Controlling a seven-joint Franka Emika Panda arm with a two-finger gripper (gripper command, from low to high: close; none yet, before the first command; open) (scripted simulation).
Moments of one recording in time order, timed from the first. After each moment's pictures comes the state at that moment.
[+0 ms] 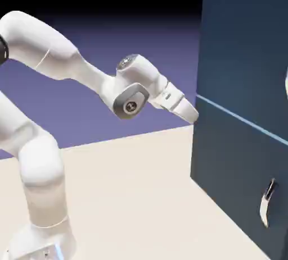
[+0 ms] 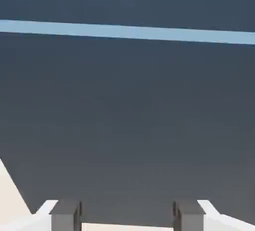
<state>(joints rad) 0.04 -0.57 -0.04 -2.79 -0.04 3.05 0.76</state>
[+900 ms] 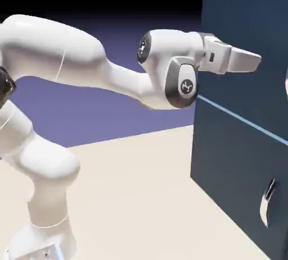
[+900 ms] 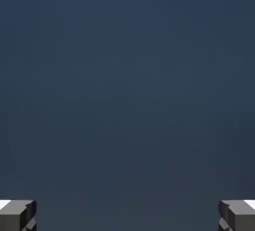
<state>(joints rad) 0.64 -0.58 -1.02 -2.31 -0.95 3.44 1.24</state>
